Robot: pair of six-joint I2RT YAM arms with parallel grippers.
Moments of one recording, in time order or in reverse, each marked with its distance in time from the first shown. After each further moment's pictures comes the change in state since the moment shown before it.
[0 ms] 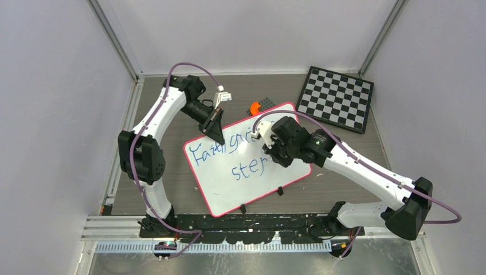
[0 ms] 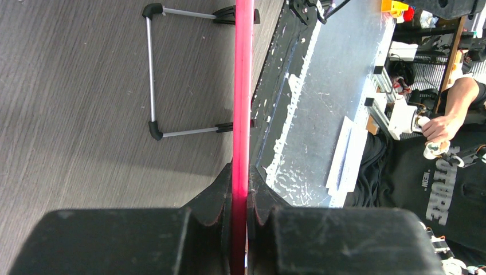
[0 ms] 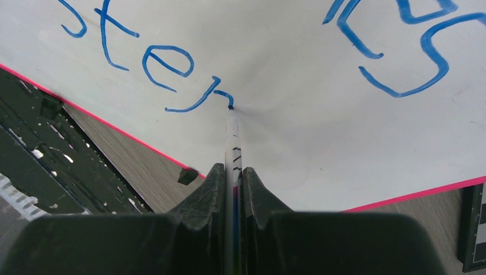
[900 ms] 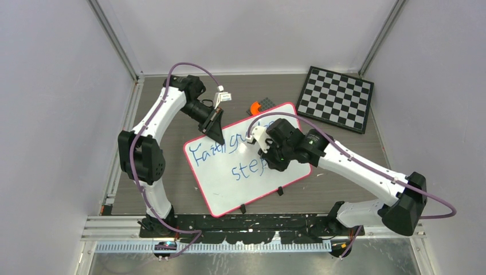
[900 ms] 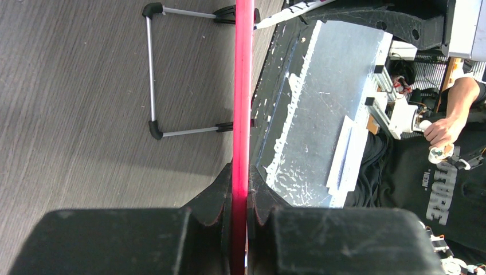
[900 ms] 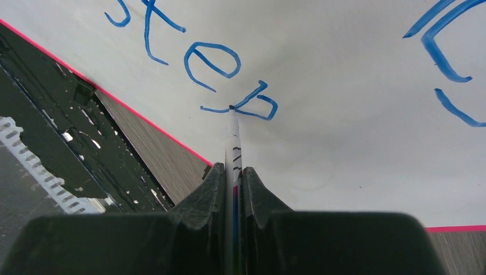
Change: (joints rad) left arm 0.000 0.000 0.002 -0.004 -0.002 0.004; right arm 0.027 0.042 -0.003 -0.015 -0.089 0.005
